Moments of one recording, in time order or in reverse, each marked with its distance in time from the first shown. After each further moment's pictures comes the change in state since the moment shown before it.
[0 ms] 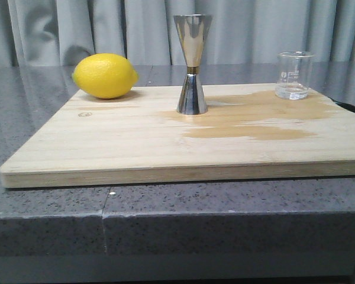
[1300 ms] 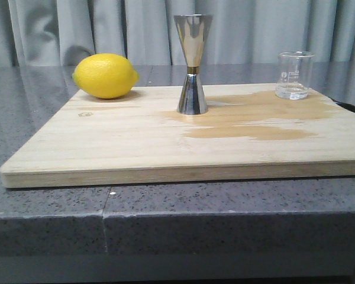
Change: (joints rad) left arm 0.000 0.000 0.000 0.000 -0.002 0.000; right arm -0.176 -0.520 0.766 0.139 -0.720 0.002
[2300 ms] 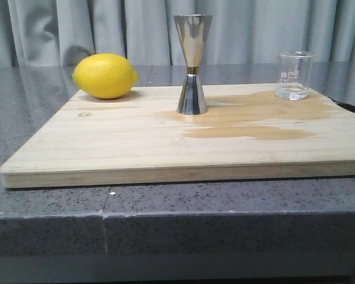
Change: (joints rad) left arm 0.000 0.000 0.000 0.000 0.000 0.000; right arm 0.005 -0.001 0.000 -0.295 -0.061 0.252
